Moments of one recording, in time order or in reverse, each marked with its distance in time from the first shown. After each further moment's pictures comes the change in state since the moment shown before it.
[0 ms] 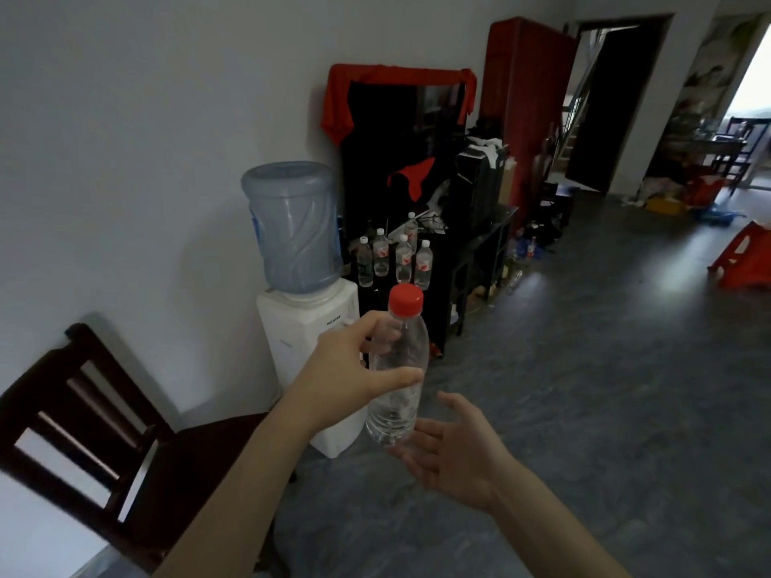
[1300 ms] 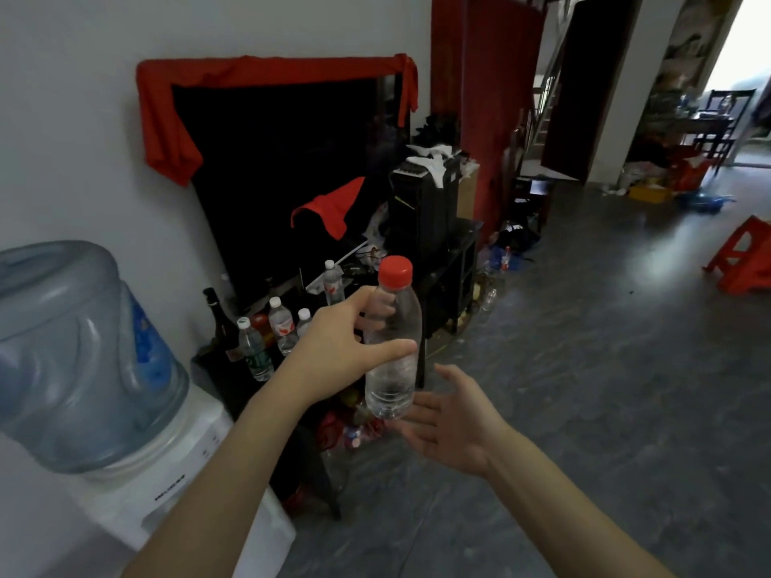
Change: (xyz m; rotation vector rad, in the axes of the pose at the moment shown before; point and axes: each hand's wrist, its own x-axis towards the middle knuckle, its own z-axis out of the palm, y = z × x) left_hand 0.569 0.009 0.163 0.086 -0.068 0.011; right_hand 0.270 -0.476 -0.207 0.011 0.052 -0.039
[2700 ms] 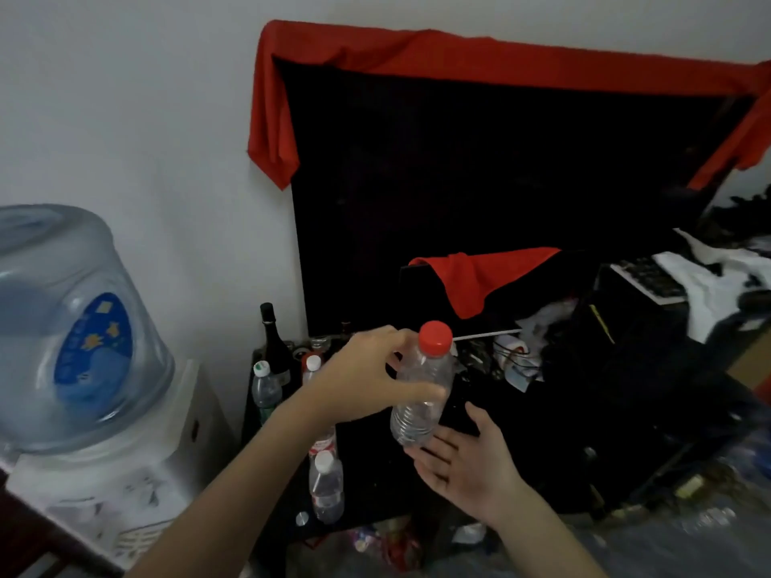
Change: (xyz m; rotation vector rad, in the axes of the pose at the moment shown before) left_hand 0.401 -0.156 -0.004 0.159 0.364 -0.394; right_hand 0.431 -0.335 0.009 -0.310 -0.337 0.384
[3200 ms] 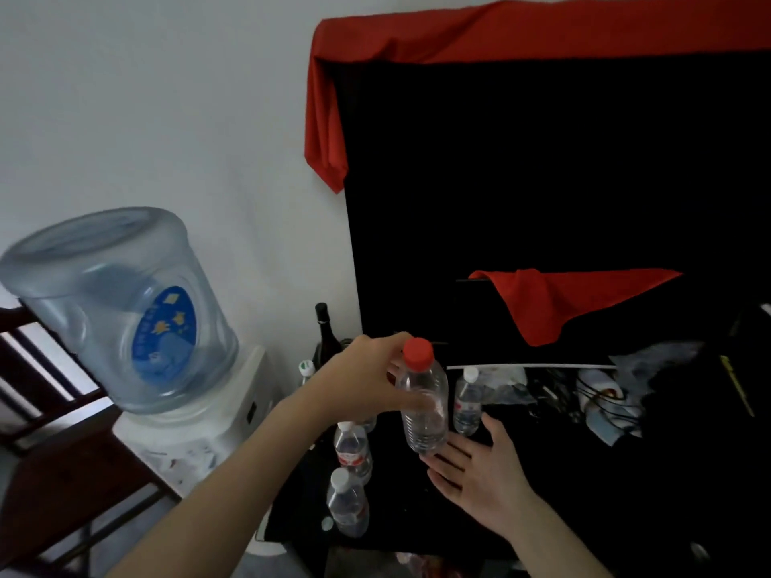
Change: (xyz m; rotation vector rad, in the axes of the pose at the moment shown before) left_hand 0.049 -0.024 0.000 0.201 0.101 -0.261; right_hand 0.096 -0.054 -0.015 -0.091 -0.163 0.185
